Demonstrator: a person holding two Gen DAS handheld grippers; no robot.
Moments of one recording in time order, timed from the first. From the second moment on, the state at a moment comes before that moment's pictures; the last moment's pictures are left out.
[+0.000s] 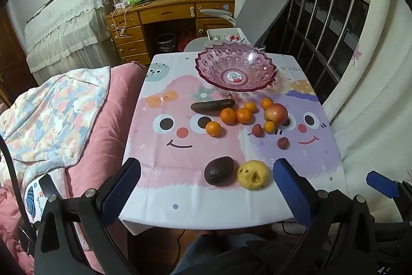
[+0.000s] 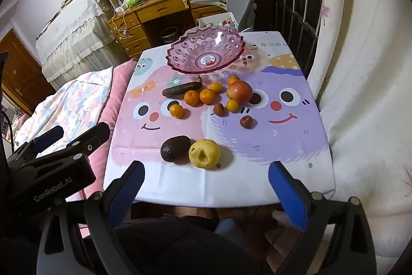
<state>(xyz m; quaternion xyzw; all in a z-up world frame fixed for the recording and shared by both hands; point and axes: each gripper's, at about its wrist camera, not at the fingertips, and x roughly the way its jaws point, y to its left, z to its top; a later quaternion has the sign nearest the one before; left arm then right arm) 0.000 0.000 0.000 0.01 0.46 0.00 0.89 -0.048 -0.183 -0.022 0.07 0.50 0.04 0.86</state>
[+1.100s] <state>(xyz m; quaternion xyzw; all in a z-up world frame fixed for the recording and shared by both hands) 0.003 -0.003 -0.012 0.00 0.47 -0.01 0.88 -0.040 -0.177 -0.025 0.07 0.51 0.04 0.86</state>
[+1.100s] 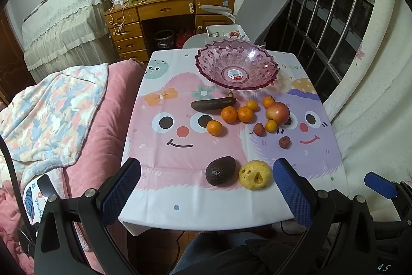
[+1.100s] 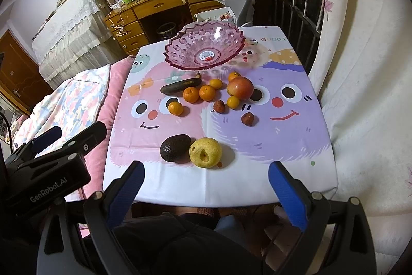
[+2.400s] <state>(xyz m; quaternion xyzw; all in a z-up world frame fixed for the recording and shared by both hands) 0.033 0.048 -0.057 0.02 0.54 -0.07 0.84 -0.041 -0.130 -0.051 0.04 0.48 0.01 0.88</state>
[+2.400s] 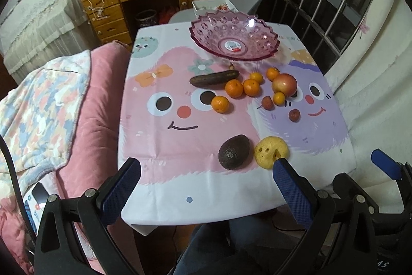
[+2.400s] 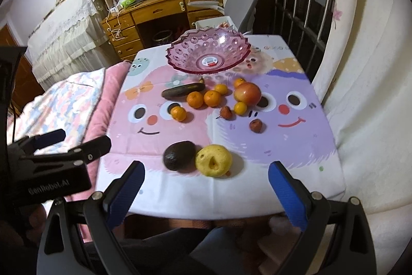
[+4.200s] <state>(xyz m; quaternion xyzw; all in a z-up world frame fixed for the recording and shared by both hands) 0.134 0.002 -0.293 -0.16 0.71 -0.08 0.69 0.049 -0.110 -0.235 -0.13 0.57 0.17 0.80</state>
